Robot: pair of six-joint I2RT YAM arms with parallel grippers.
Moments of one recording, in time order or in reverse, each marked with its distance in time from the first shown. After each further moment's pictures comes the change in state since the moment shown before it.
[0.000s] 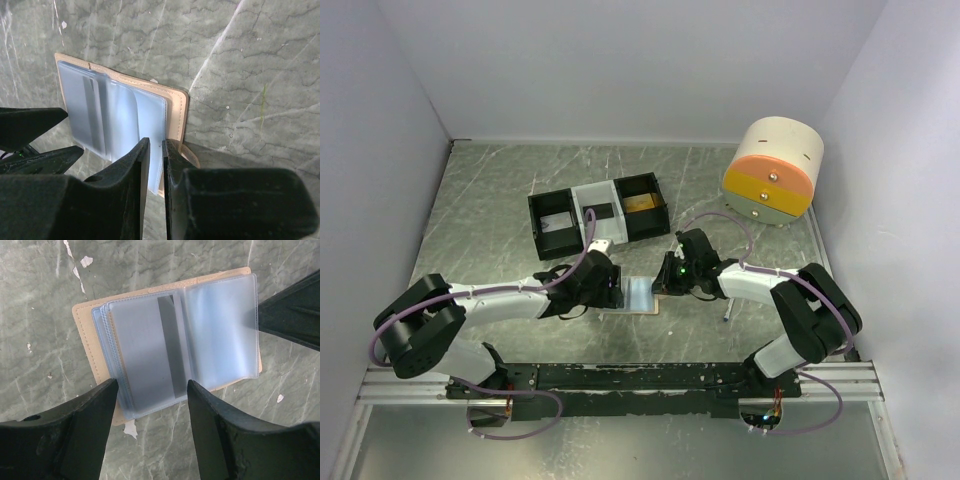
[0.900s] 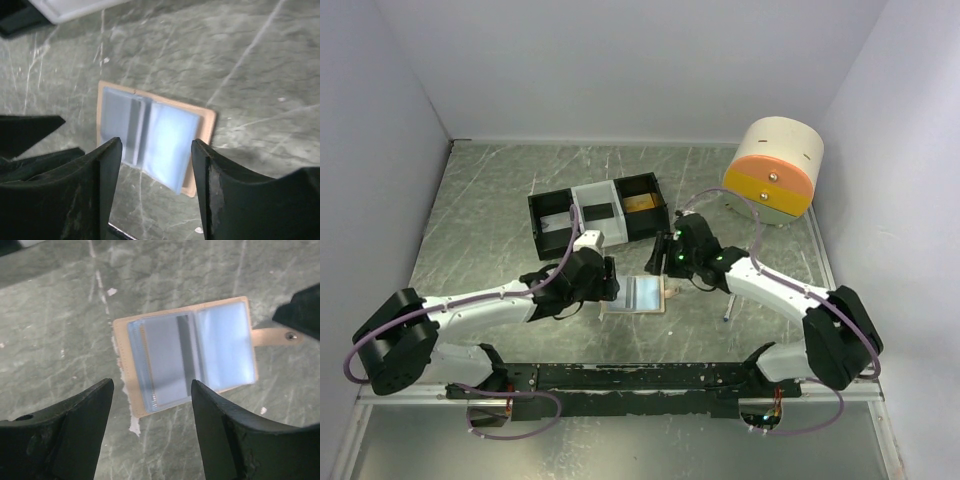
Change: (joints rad) left arm 0.000 -0.128 -0.008 -0.021 -0.084 -0.014; right arm 0.037 -0.171 0.154 -0.235 0.203 -0.088
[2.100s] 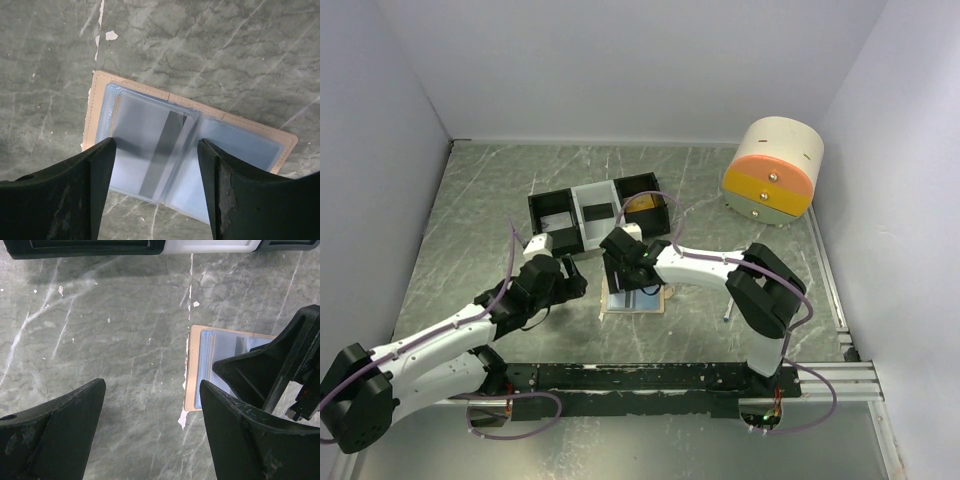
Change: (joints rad) left arm 0.191 -0.359 -0.211 -0.103 -0.040 -0.126; right arm 0.344 0.463 0.377 -0.218 0.292 -0.010
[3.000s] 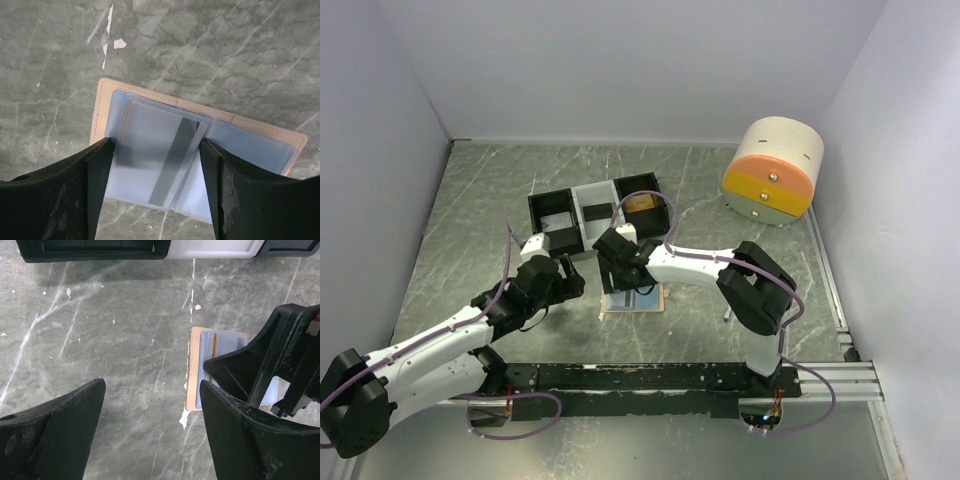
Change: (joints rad) left arm 0.000 -0.029 0.000 -0.025 -0.019 -0.004; right arm 0.020 0.057 0.059 -0.030 0.029 0.021
